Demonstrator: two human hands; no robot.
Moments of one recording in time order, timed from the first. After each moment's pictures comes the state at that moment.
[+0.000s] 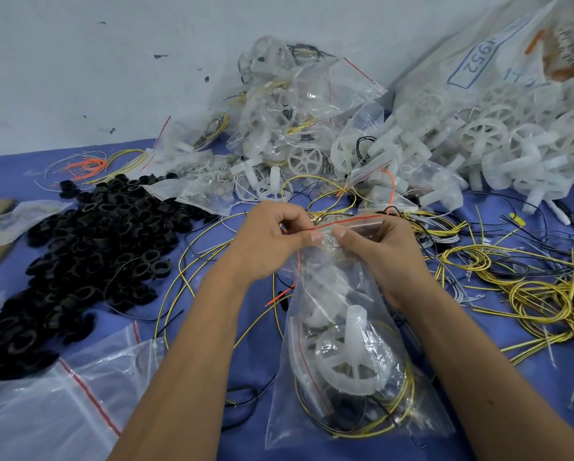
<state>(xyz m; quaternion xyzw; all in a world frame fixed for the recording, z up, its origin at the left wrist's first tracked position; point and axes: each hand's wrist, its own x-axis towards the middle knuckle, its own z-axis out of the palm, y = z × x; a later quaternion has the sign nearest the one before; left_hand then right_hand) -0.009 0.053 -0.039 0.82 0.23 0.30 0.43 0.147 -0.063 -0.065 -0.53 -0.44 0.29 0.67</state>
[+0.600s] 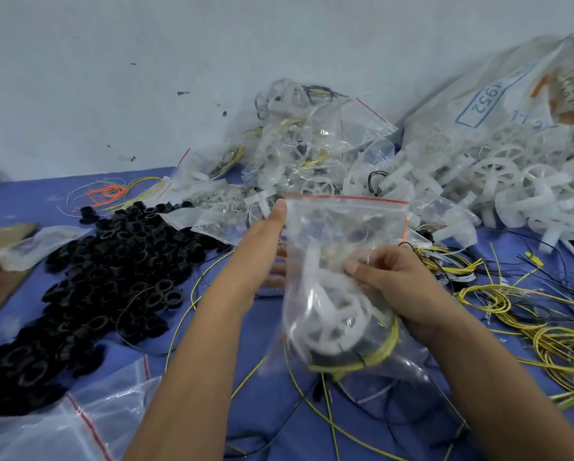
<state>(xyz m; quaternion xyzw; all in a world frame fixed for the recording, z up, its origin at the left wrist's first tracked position) -0.022 0.064 -0.012 0.61 0.42 0.30 0.60 0.152 -0.061 -0.043 -0.59 -0.39 0.38 0.60</state>
